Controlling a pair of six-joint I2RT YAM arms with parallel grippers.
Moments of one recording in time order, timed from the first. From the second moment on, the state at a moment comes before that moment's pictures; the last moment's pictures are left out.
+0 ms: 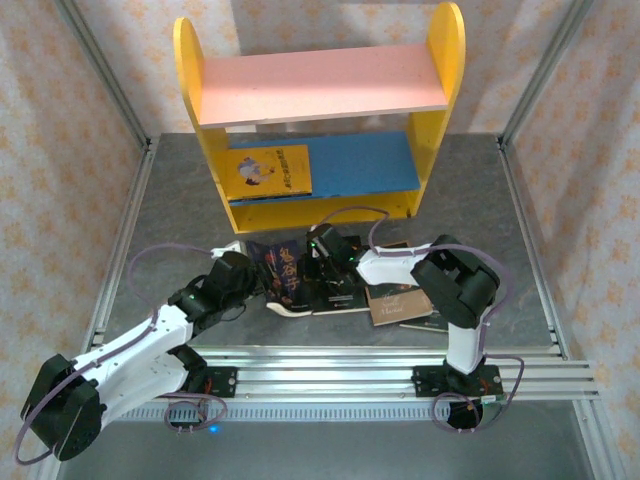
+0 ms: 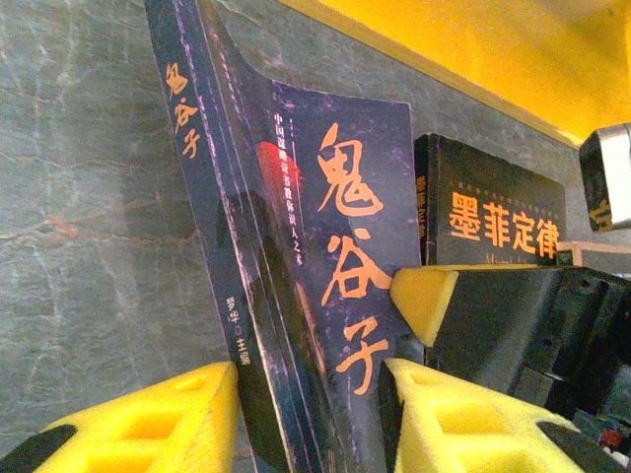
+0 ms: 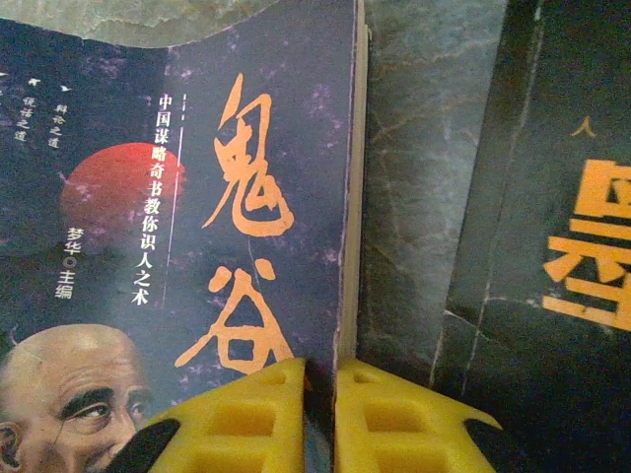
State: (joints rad) left arm -0.57 0.92 0.43 -0.28 -0.11 -0.94; right arm 0.86 1.88 1.00 0.04 -0.20 0.75
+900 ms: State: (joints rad) left arm -0.57 0.99 0.48 -0.44 -0.18 -0.93; right arm 0.86 1.88 0.99 0.07 -0.22 0.75
